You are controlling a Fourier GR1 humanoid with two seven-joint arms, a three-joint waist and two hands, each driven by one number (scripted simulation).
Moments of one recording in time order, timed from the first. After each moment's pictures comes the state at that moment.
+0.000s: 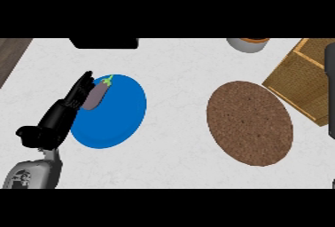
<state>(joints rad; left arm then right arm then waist) -0.17 0.17 0.06 -1.58 -0.08 -0.23 0.00 -0.97 -0.37 -0.30 -1.16 1.09 -0.38 0.86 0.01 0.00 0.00</state>
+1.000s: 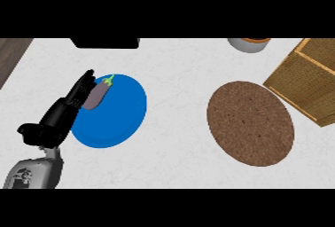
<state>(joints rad) -0.18 0.16 0.07 -1.58 -0.09 -0.24 0.02 -0.82 -0.53 -0.44 -0.81 0.86 -0.66 0.42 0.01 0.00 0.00</state>
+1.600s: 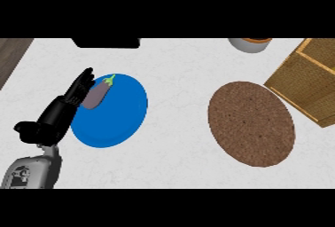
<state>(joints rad) -0.19 0.17 0.08 -1.57 -0.08 -0.25 0.01 -0.87 -0.61 -0.53 -0.60 0.69 -0.78 0.13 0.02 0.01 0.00</state>
